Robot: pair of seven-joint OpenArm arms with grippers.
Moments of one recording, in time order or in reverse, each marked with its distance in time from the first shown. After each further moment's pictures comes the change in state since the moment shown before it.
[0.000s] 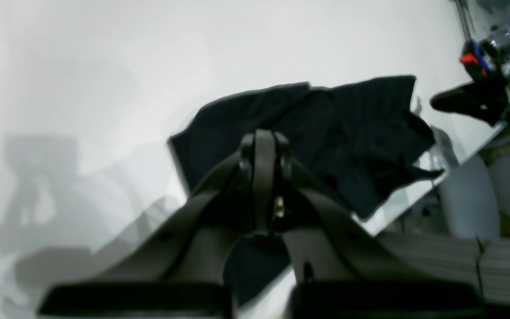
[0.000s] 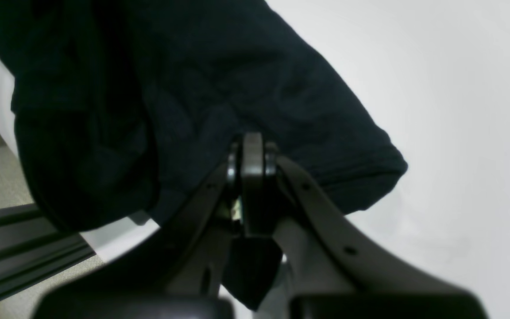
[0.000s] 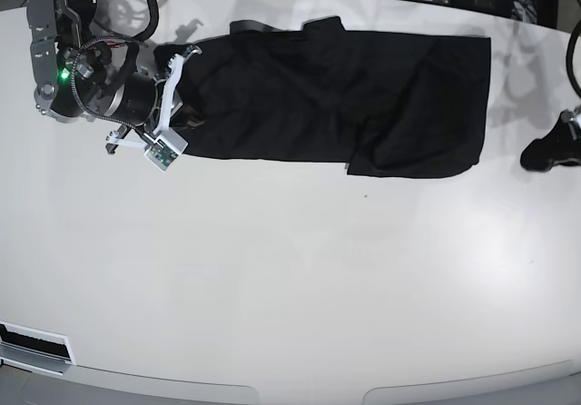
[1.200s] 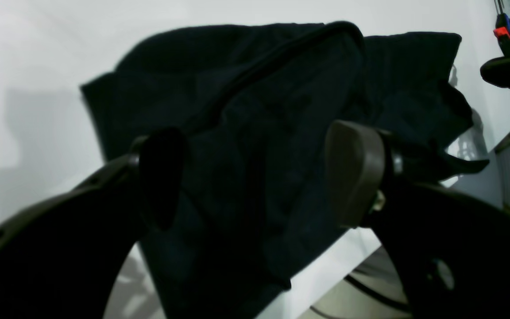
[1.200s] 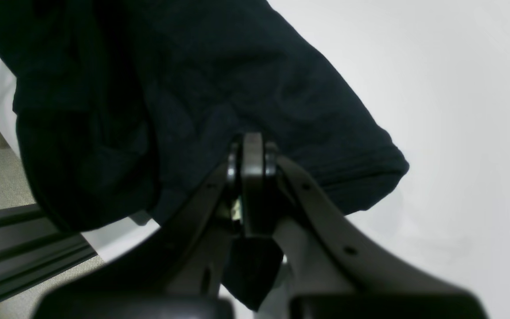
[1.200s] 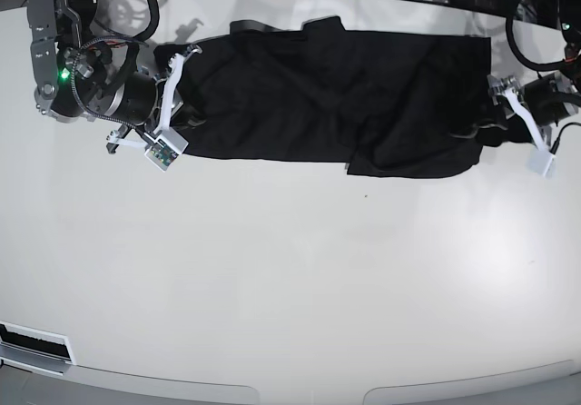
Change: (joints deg) left arm 2.6 8.0 10.8 0.0 19.1 0.5 -17.6; right arm 0.0 0.0 0.0 0.0 0.3 0.0 0.0
